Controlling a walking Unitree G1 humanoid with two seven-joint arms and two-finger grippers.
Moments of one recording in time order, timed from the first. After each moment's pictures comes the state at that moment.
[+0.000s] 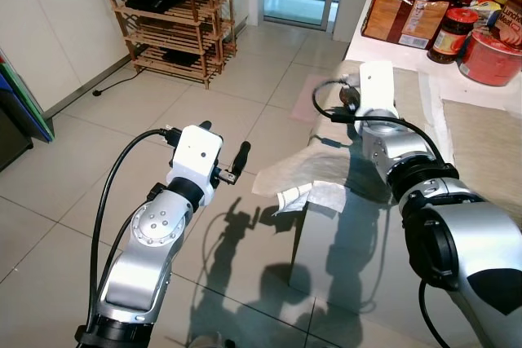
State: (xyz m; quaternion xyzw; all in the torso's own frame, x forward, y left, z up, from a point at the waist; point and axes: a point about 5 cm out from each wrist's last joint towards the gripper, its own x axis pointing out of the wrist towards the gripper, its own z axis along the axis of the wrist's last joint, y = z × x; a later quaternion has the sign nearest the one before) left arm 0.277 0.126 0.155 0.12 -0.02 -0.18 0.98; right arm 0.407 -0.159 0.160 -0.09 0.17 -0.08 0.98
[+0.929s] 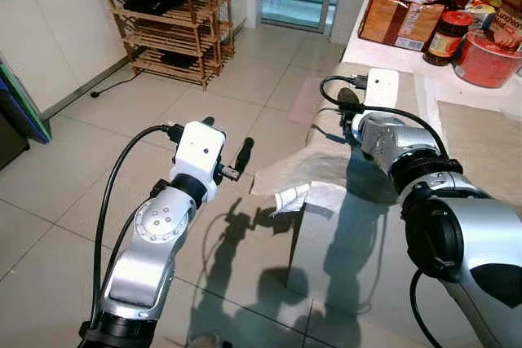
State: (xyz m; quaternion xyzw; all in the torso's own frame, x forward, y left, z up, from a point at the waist) left arm 0.279 0.122 0.158 0.11 -0.02 -0.18 0.98; right arm 0.405 -0.152 0.155 0.03 0.24 -0.06 0.97
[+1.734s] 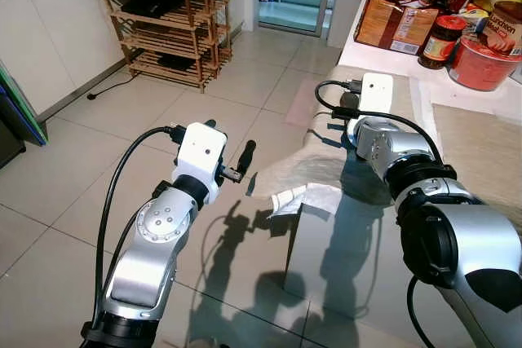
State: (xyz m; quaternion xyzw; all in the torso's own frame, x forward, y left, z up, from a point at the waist) left arm 0.279 0.120 0.157 0.11 -0.01 -0.18 0.98; right arm 0.402 -0.148 0.148 0.03 0.24 -0.06 0.97
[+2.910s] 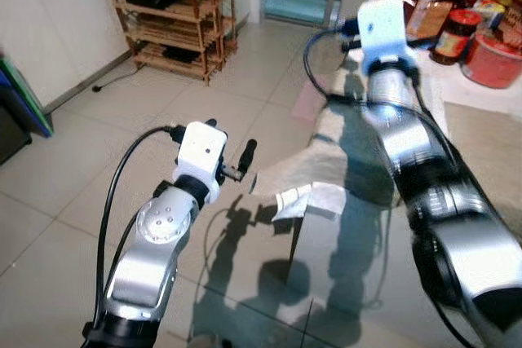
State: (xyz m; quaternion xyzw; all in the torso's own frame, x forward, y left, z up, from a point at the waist) left arm 0.279 0.118 0.158 0.09 -0.03 -0.18 0.98; right arm 0.387 -0.139 0.249 -0.28 -0.26 -0.14 0.91
